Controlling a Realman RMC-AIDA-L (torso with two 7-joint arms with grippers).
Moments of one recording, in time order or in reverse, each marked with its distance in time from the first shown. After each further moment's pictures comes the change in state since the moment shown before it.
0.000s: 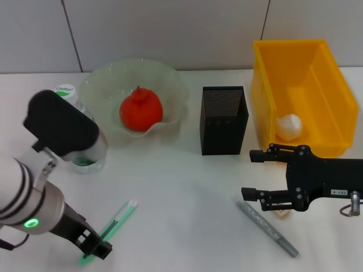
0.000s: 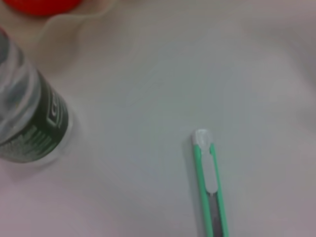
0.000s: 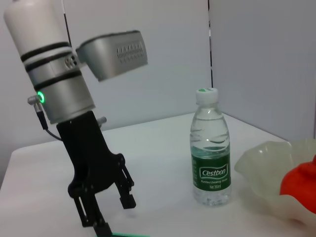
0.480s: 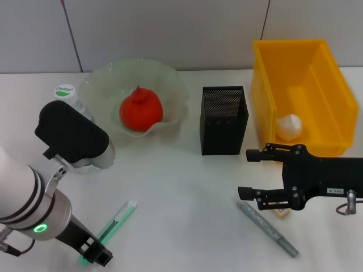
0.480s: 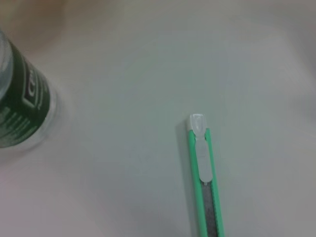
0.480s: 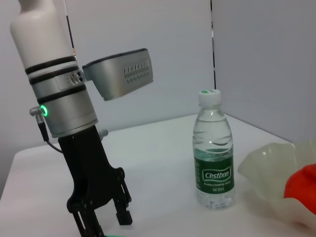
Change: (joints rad) left arm -0.032 -0.004 0.029 -0.074 0.004 -0.005 -0.035; right arm 0.016 0.000 0.000 0.019 0.000 0.002 -0.002
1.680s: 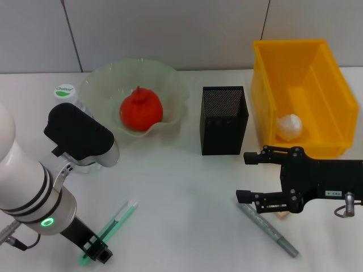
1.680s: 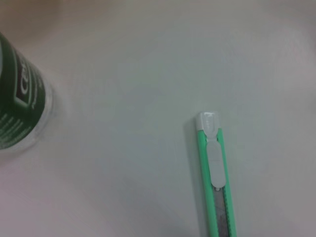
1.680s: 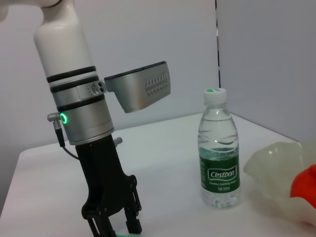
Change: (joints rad) left arm -0.072 0.006 -0.018 -0.145 -0.027 -0.042 0.016; right arm 0.001 0.001 -0.010 0.004 0.000 -0.003 0.000
